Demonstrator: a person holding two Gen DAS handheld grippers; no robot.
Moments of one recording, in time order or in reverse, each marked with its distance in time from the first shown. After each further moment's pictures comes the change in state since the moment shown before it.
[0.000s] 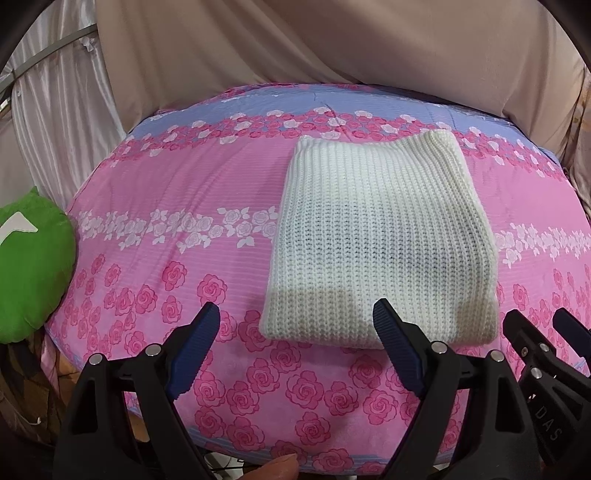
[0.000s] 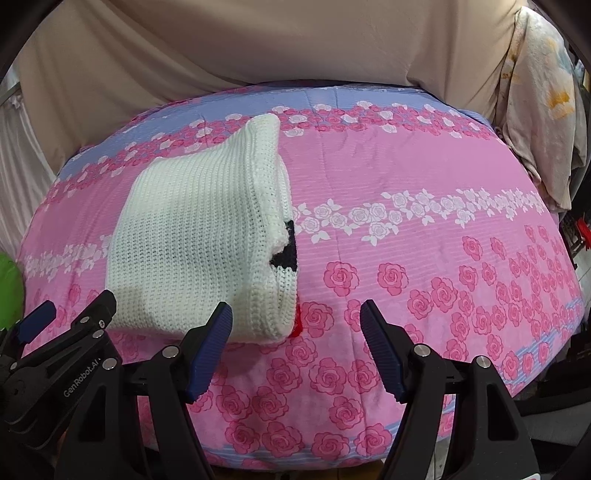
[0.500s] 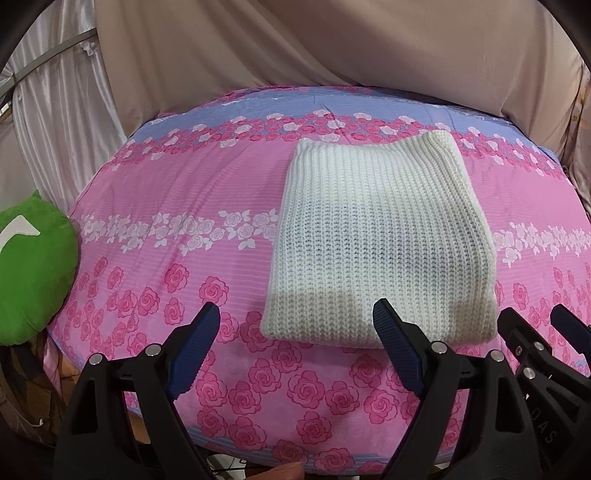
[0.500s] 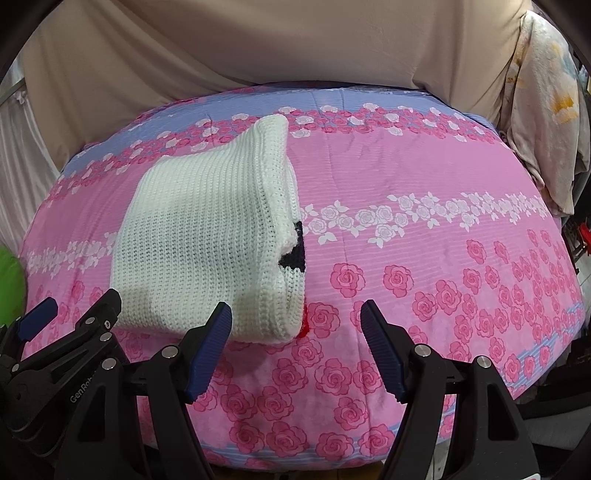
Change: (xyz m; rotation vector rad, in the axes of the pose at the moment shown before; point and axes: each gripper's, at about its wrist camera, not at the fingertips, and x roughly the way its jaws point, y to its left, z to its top) left arm -0.003 -0.003 0.000 0.000 -0.009 0.012; right arm -0.001 0.006 0.000 -0.005 -0.002 0.004
